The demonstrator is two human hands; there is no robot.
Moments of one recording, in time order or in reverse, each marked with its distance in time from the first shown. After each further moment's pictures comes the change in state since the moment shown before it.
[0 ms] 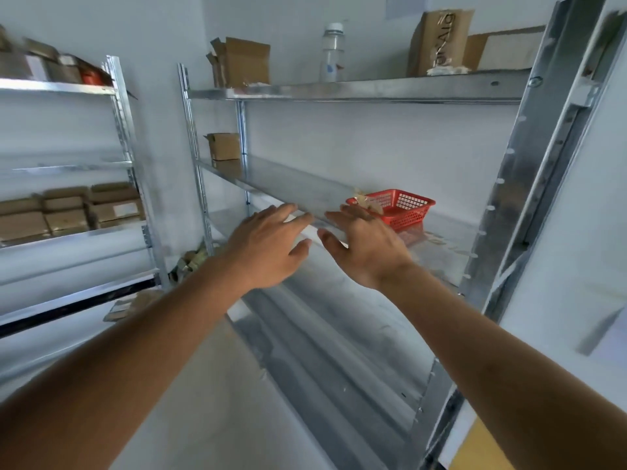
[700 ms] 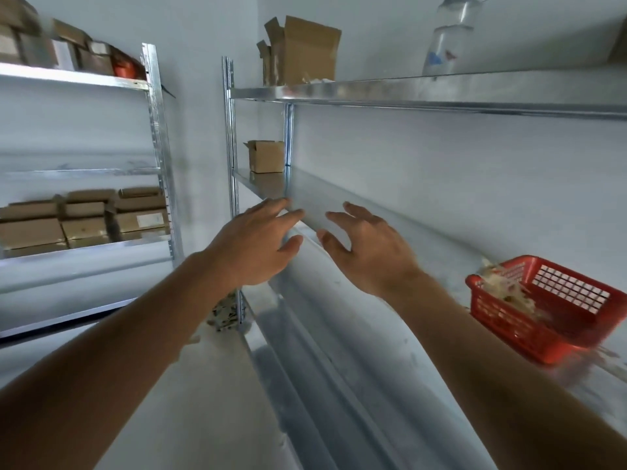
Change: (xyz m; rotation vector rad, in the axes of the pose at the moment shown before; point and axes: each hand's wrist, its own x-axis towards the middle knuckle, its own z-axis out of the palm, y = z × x) left_hand 0.224 -0.304 0.117 -0.006 0.022 -0.116; right_hand 0.355 -0.021 0.174 0.051 -0.007 -0.117
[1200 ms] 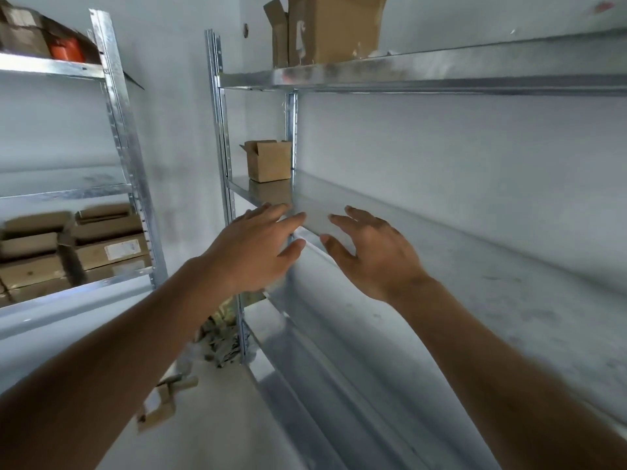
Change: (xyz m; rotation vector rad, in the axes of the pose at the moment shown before) left_hand 0.178 -0.270 0.095 -0.010 -0.030 0.125; right_hand 0.268 -0.044 0.175 -0.073 -0.004 0.085
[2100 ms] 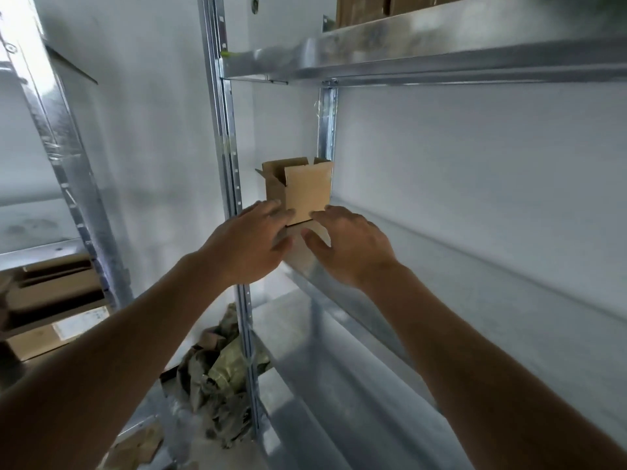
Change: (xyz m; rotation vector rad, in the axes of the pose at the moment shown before) left_hand 0.306 -0.351 0.149 -0.026 0.051 0.025; right_hand 0.449 -0.021 0.221 0.012 0.010 -0.013
